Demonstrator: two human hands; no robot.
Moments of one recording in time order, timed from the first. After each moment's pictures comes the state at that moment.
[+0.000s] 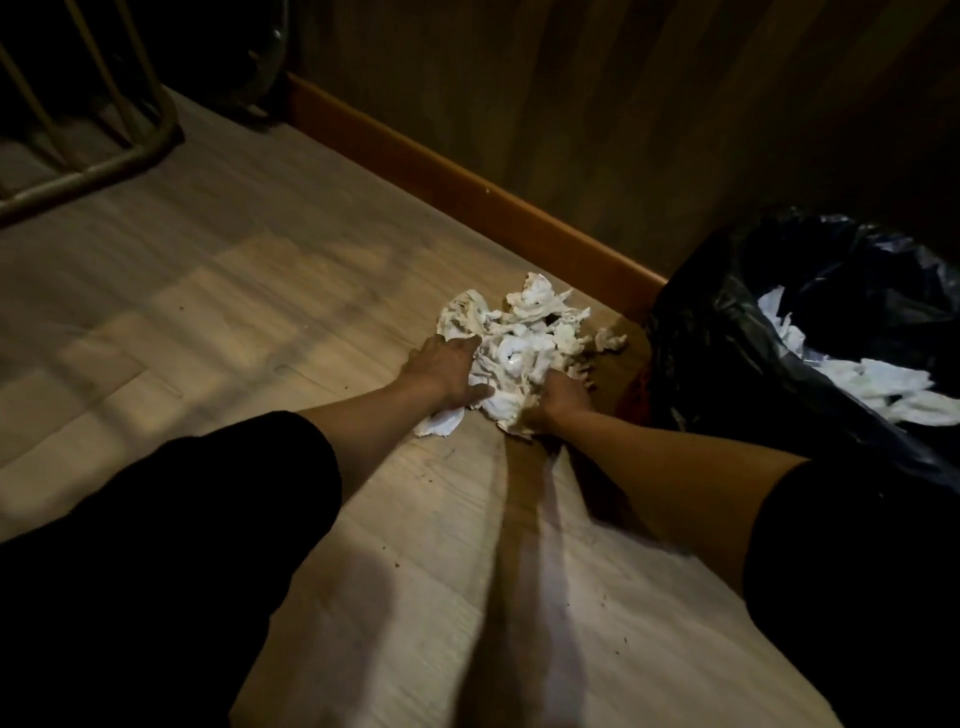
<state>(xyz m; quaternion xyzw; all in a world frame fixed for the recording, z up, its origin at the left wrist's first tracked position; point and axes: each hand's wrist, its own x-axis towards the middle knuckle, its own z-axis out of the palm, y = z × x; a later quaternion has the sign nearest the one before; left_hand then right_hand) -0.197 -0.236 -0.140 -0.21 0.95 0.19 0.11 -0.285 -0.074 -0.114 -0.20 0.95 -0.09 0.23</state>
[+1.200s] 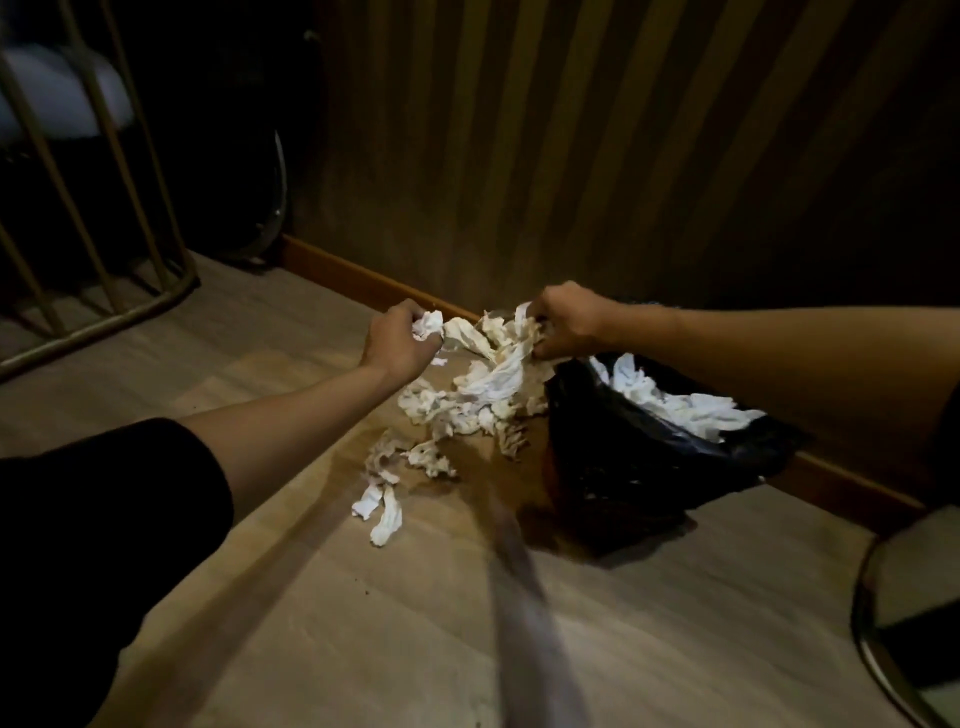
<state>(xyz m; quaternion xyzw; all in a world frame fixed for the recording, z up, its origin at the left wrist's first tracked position) -0.150 -0.187 0.078 -0.29 0.85 0.36 -0.26 -0.275 -0.009 0.188 -0.49 0.87 0.04 0.05</state>
